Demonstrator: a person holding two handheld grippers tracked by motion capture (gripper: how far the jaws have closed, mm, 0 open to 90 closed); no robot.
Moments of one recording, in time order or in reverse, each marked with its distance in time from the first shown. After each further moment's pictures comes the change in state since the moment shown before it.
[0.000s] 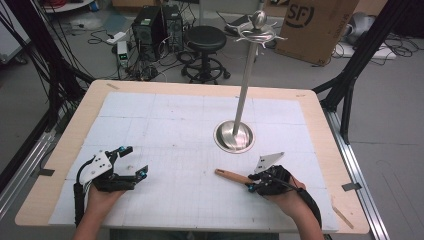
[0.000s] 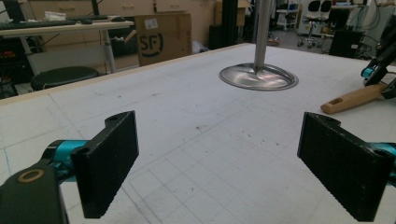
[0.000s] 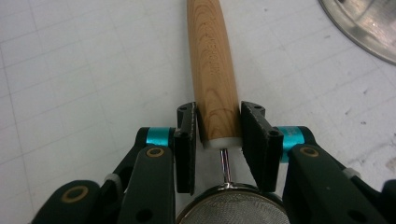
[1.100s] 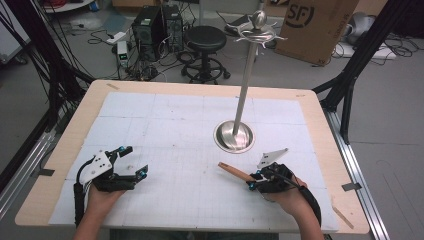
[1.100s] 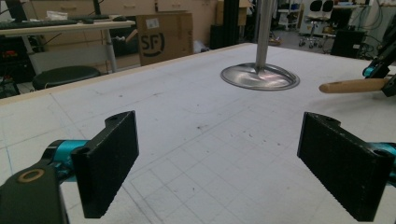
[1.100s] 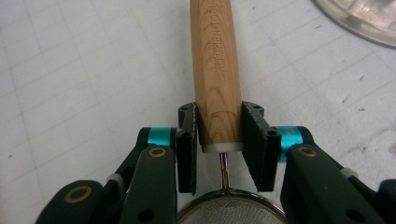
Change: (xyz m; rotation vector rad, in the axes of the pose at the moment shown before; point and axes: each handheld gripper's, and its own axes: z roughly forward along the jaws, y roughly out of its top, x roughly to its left) left arm 0.000 0.000 0.000 0.001 0.004 -0.006; right arm -0.007 -0.004 -0.005 -0.048 0.032 0.106
